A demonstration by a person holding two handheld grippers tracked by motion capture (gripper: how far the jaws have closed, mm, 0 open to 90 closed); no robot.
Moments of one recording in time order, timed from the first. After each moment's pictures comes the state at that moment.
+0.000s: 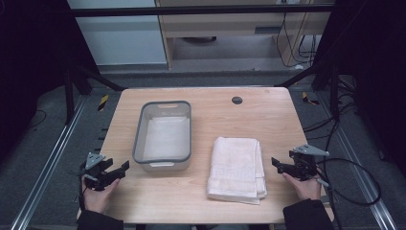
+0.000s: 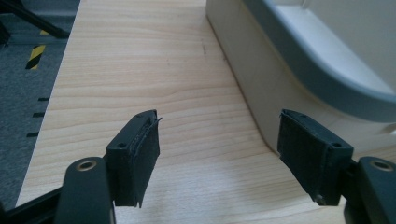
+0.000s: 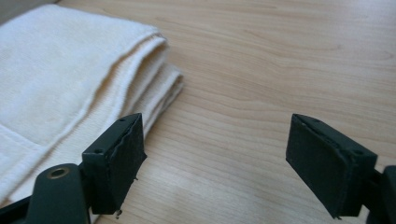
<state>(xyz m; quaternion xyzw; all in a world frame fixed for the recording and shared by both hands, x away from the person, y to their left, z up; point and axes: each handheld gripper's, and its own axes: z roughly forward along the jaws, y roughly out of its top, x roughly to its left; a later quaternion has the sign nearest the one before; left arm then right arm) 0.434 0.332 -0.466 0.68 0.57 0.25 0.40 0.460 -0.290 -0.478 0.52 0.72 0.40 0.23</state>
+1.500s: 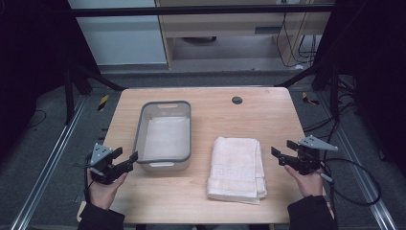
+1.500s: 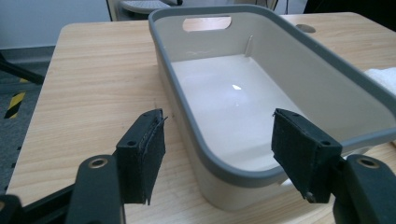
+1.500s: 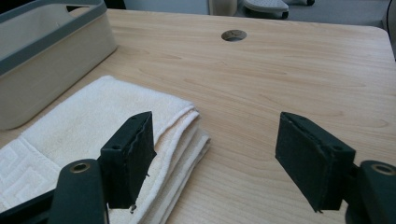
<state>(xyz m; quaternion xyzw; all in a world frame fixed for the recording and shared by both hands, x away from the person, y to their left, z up) 0.434 0.294 -0.421 0.69 0.51 0.28 0.44 0.457 -0.282 -0.434 0.49 0.70 0.46 0.24</state>
